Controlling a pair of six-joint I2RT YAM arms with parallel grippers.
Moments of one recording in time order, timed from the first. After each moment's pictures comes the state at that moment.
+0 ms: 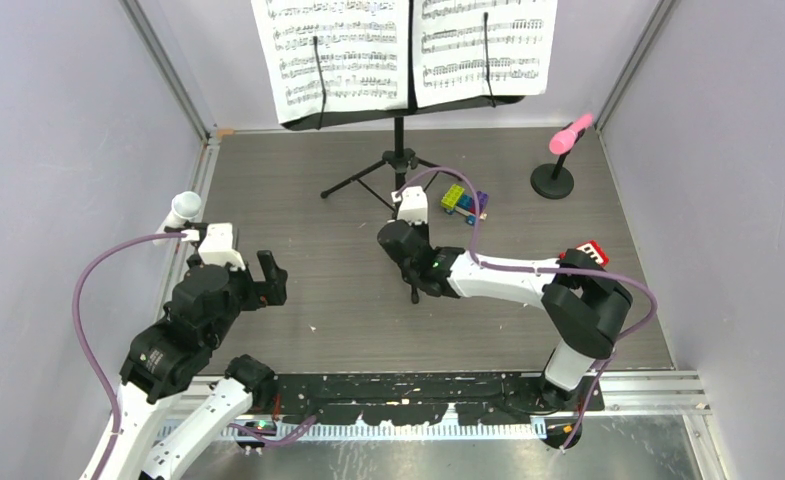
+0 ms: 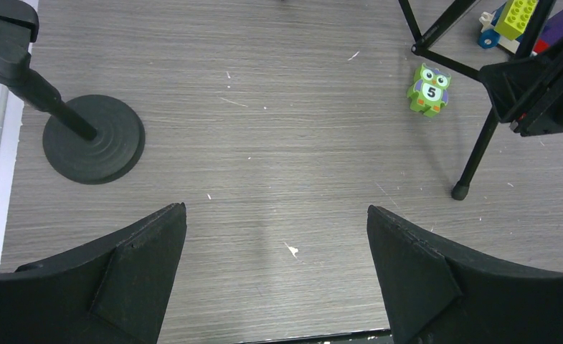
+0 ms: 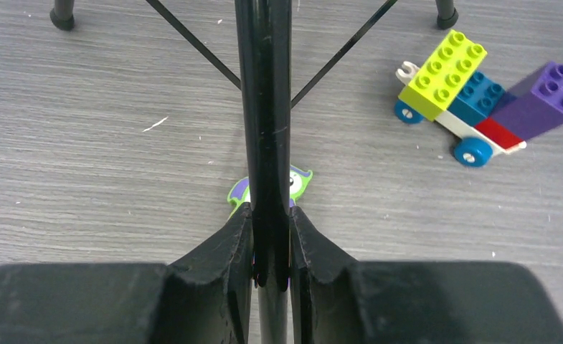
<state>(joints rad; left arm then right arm) -0.52 0.46 0.94 -0.96 -0.36 -0.36 0.96 1.69 1.04 0.07 0.77 0.39</state>
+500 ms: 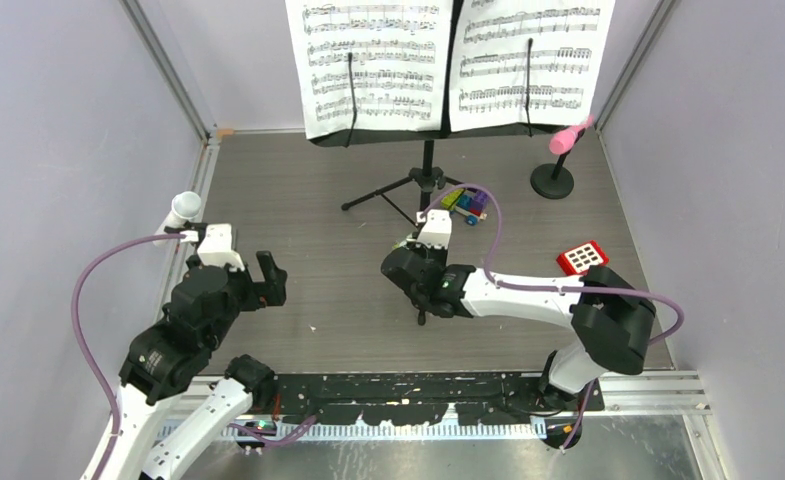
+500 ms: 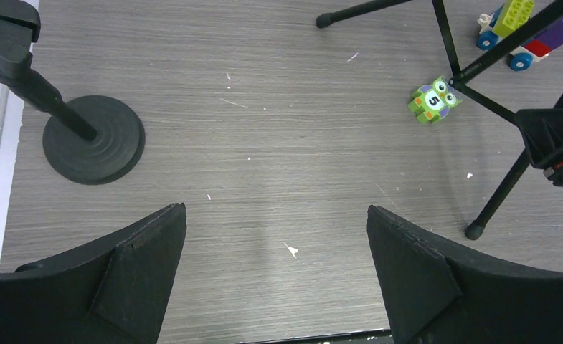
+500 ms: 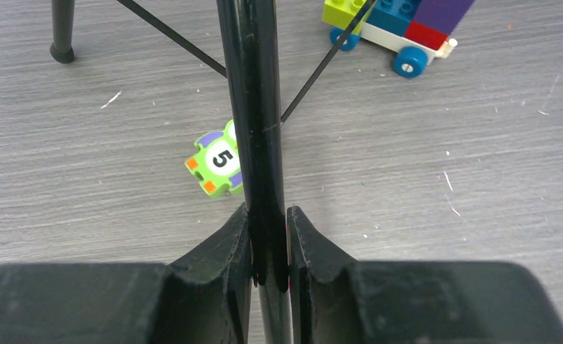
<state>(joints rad) -0.52 0.46 0.94 -0.96 -0.36 -0.36 1.07 1.56 0.95 -0.19 0.98 0.77</state>
